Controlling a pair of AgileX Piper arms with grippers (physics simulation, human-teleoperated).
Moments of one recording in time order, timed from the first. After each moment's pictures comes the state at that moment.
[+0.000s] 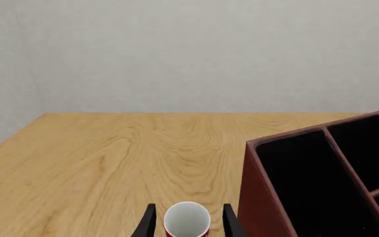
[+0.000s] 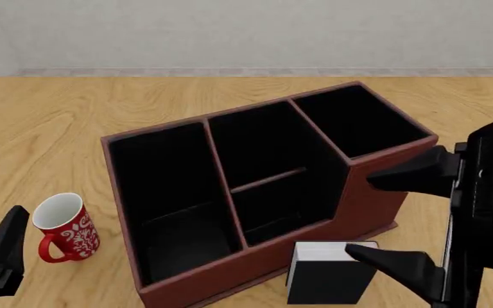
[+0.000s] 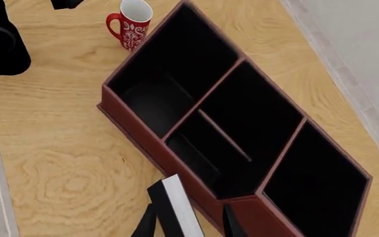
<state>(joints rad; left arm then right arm) 0.00 0.00 0.00 0.00 0.00 0.89 0.71 -0.77 0.74 -0.40</state>
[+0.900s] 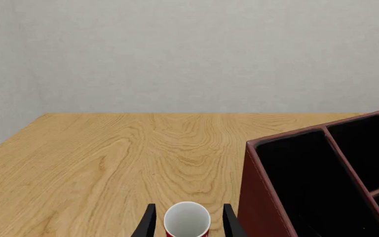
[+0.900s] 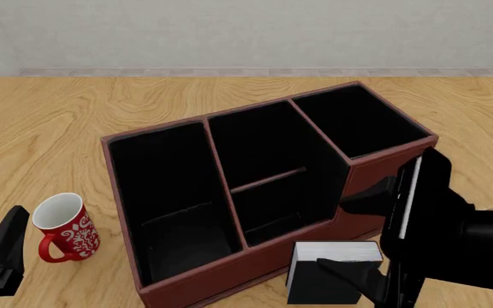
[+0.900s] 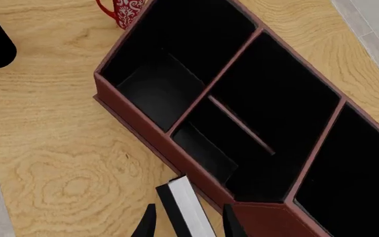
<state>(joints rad) 0.00 0.00 0.00 0.00 0.00 0.88 0.82 -0.64 0.59 -0.33</state>
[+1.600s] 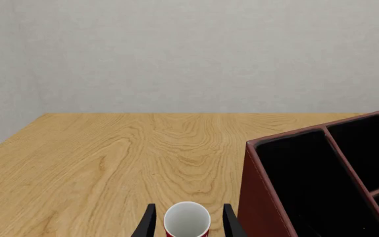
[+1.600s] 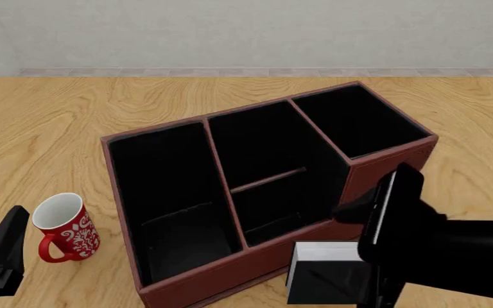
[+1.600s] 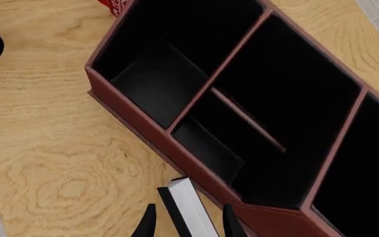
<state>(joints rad) 0.00 0.00 0.00 0.00 0.00 0.87 0.88 -0.58 0.51 -0.31</state>
